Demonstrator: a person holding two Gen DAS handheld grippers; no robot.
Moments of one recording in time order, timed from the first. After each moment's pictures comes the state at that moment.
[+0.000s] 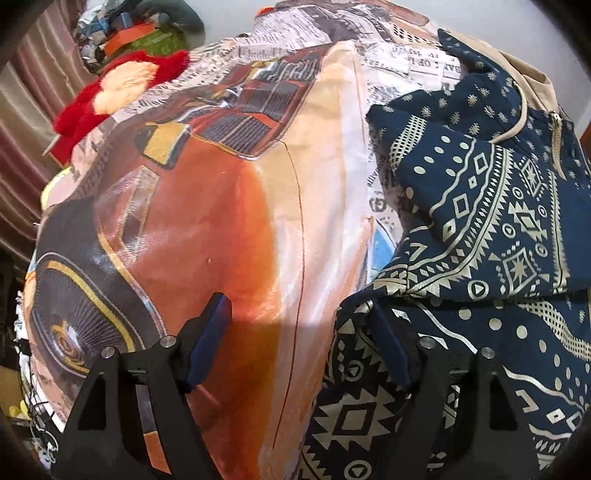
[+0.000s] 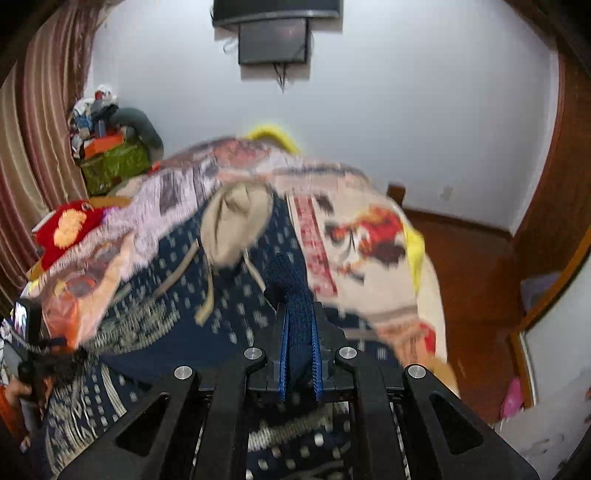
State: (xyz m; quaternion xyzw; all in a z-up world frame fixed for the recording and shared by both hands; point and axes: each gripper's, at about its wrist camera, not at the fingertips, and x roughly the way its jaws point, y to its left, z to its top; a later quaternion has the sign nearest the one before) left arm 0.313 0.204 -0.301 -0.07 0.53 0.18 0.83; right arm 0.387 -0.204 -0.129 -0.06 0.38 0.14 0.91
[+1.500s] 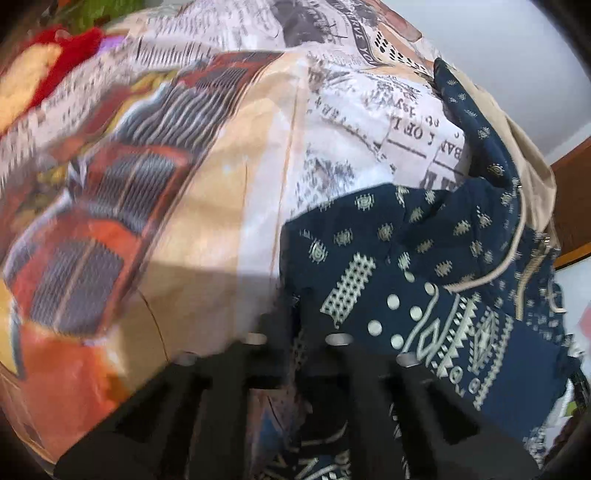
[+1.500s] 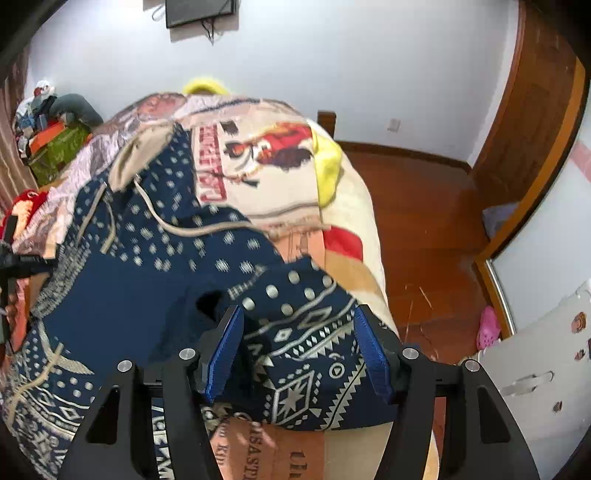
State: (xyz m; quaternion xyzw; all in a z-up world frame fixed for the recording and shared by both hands) left arm 0.458 0.229 -0.298 -0.19 0.54 0.05 0.82; right arm 0.381 -0.314 -0.188 -0.04 0.46 0.04 0.88
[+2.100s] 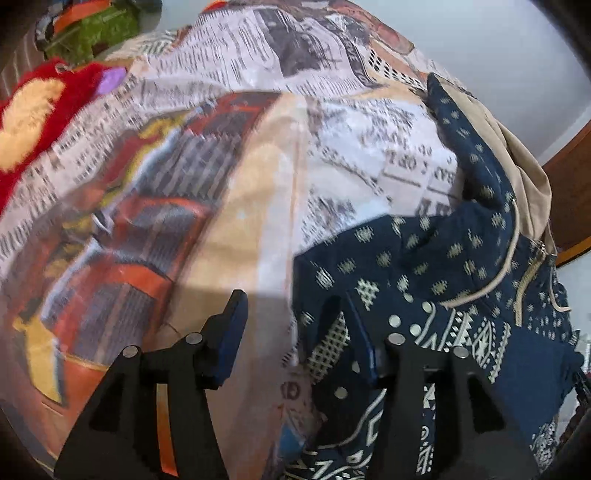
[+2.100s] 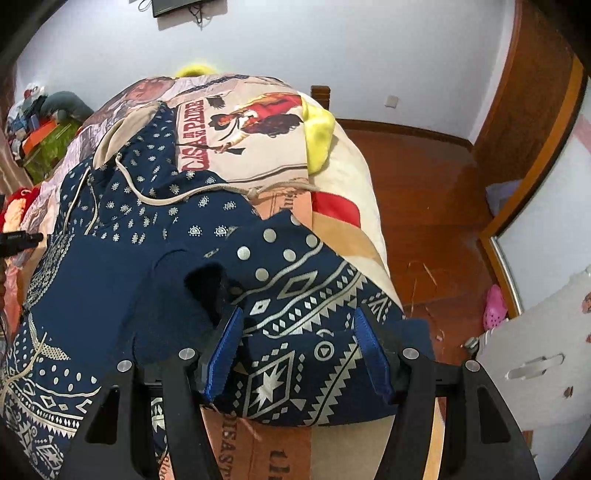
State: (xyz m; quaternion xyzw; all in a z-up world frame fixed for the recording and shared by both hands) left arm 0.454 0.236 -0.285 -0.18 0.53 0.05 0.83; right arm 0.376 -0.334 -0.209 -0.01 0.49 0.04 0.87
